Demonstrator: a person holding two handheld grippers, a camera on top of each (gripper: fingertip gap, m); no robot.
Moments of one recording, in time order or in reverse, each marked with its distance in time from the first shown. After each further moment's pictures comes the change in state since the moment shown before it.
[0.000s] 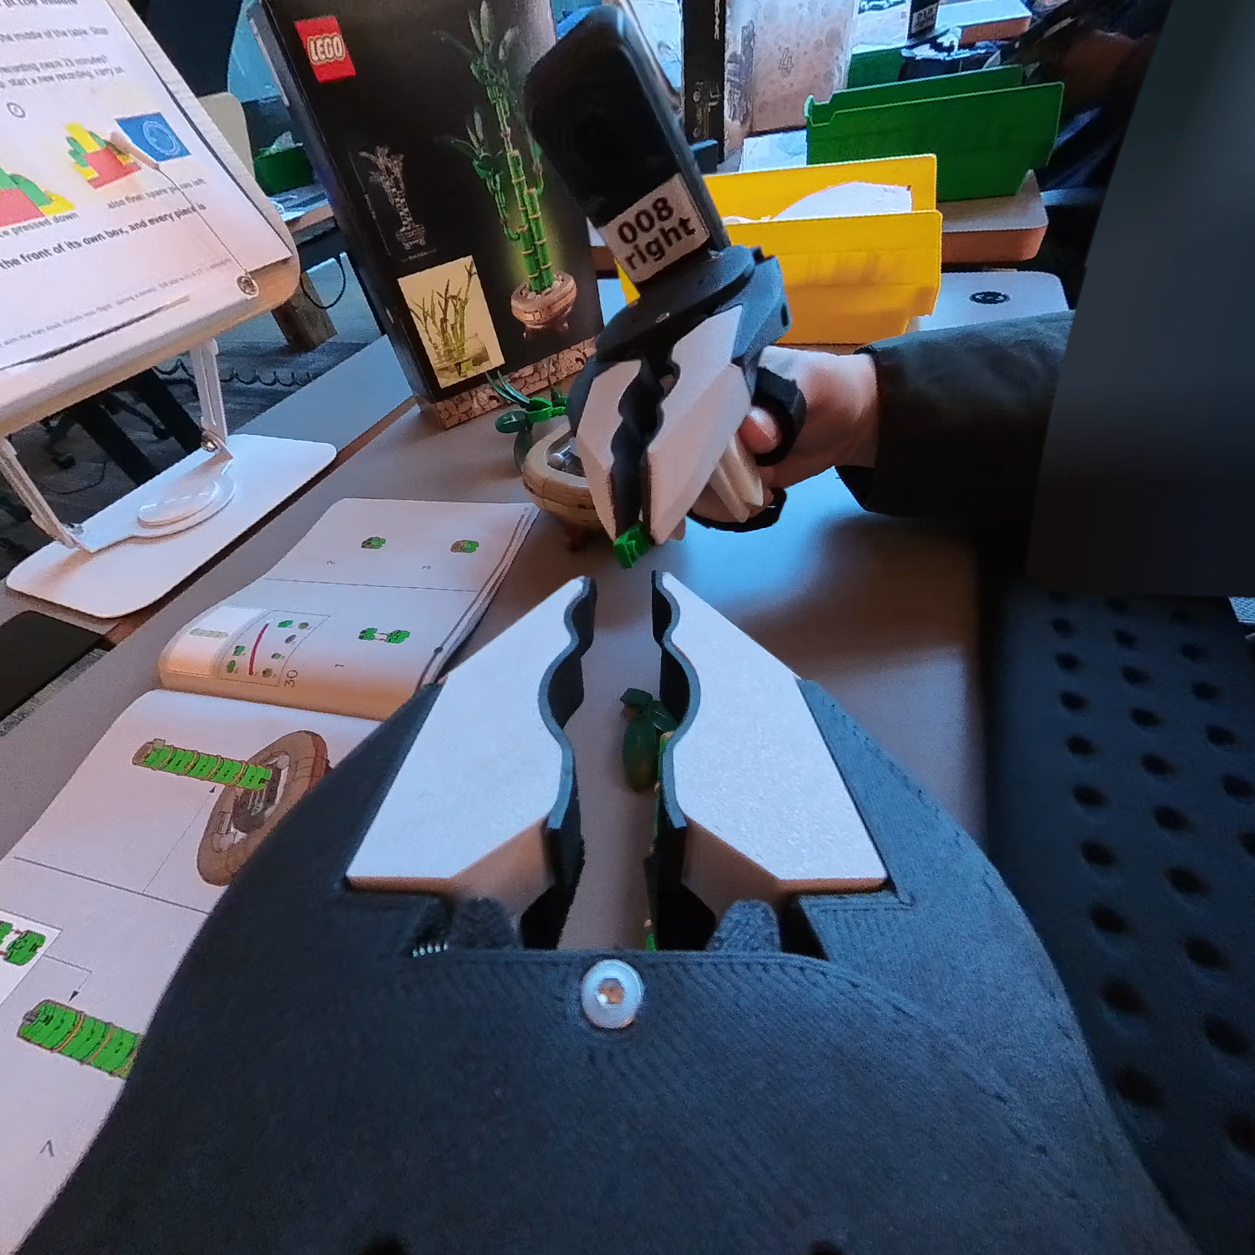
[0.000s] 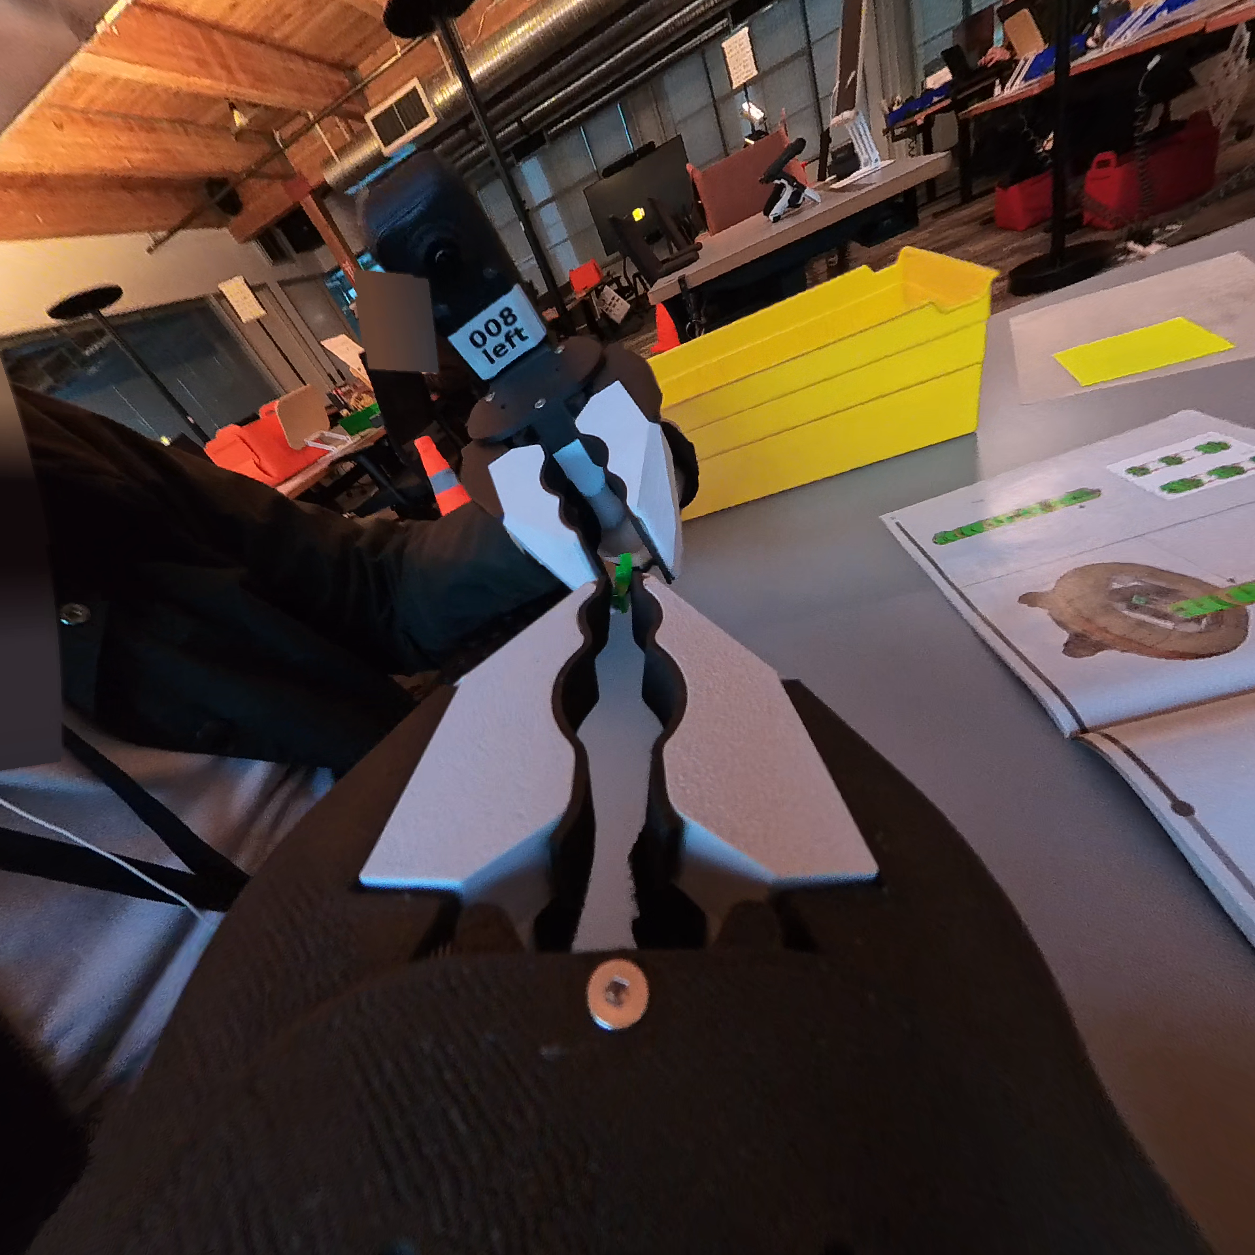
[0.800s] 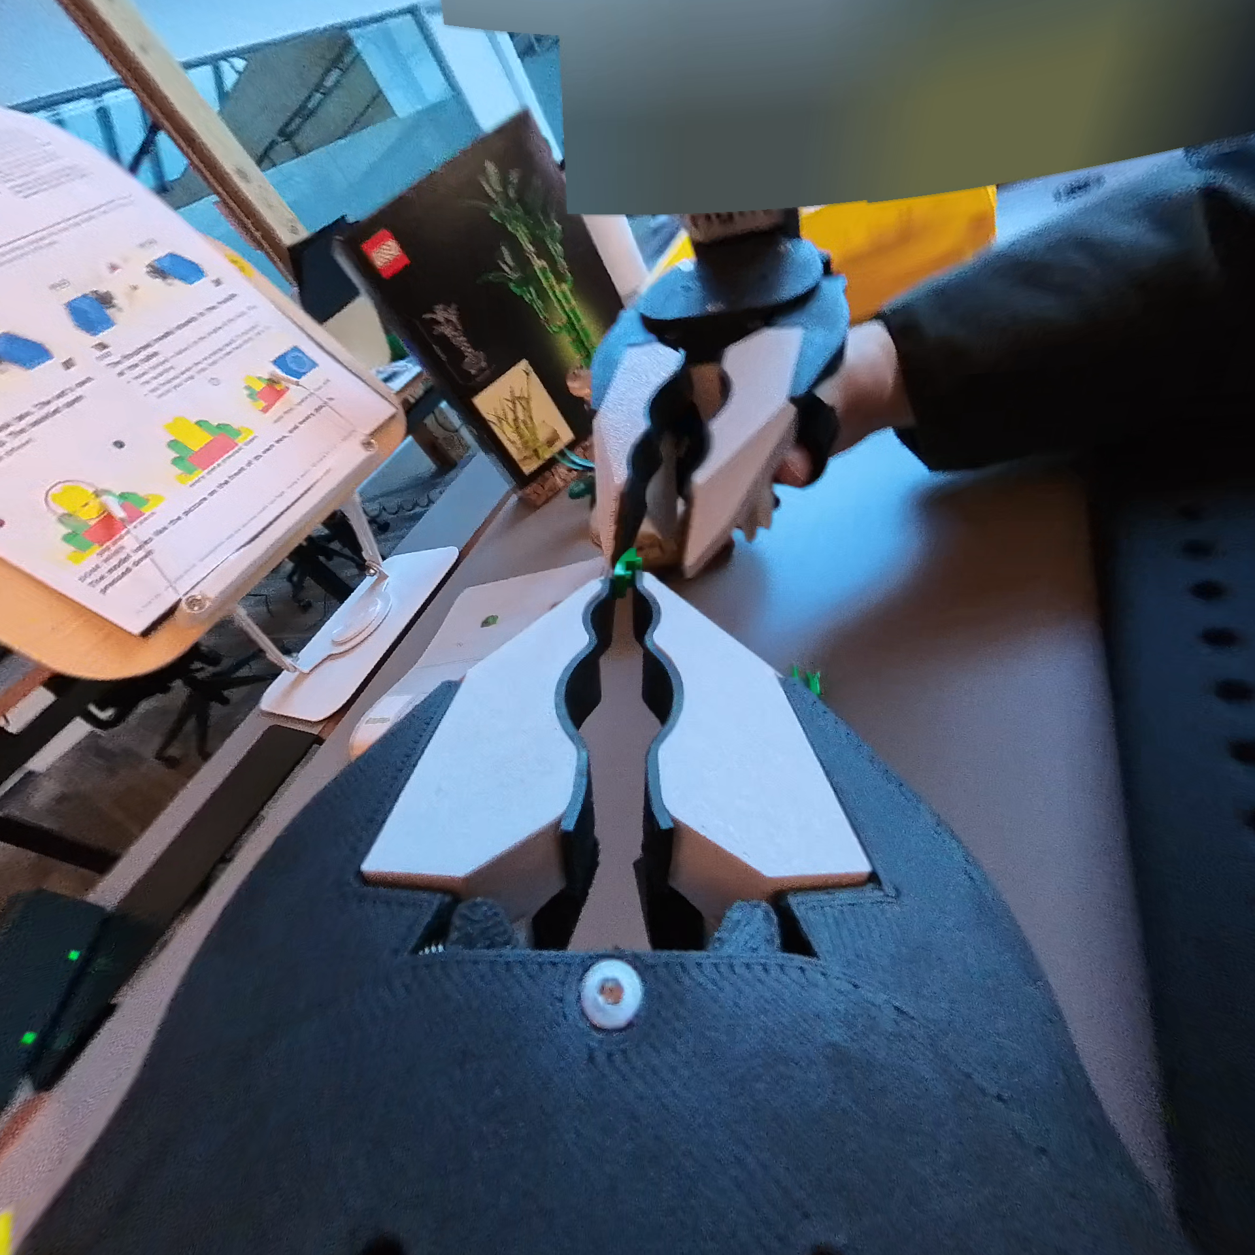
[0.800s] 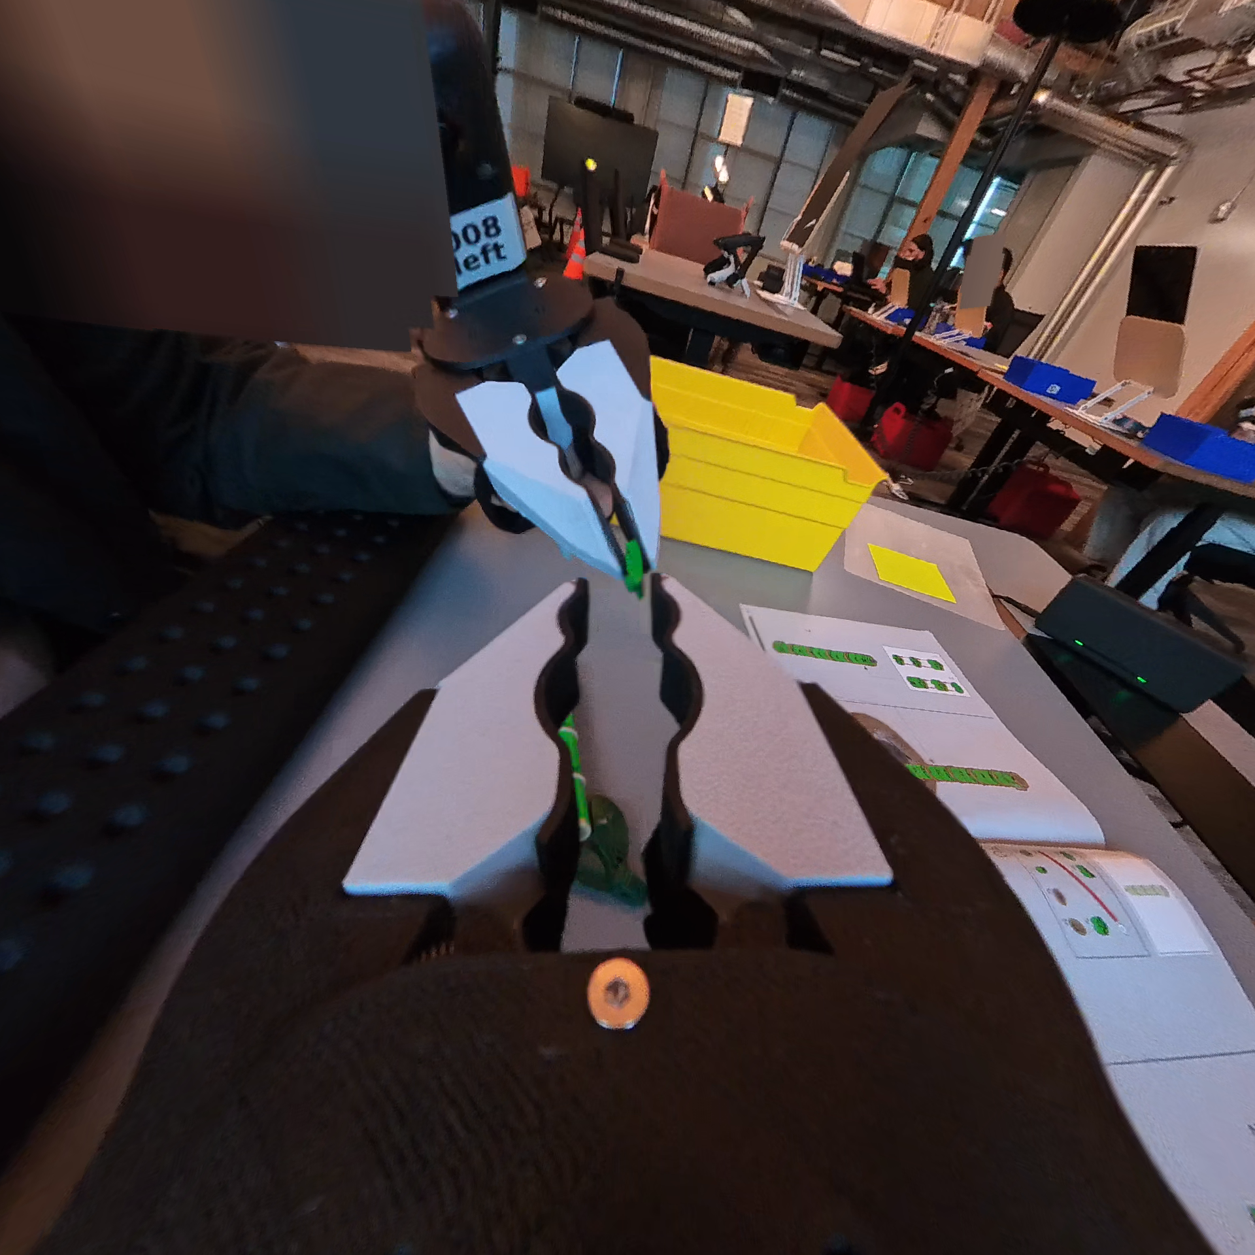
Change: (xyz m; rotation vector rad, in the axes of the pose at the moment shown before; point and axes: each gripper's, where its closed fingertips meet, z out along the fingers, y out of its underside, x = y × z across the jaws) left arm 0.005 -0.015 -0.008 0.063 -0.131 0.328; right arm -0.015 -0.001 0.004 -0.037 0.144 -0.619
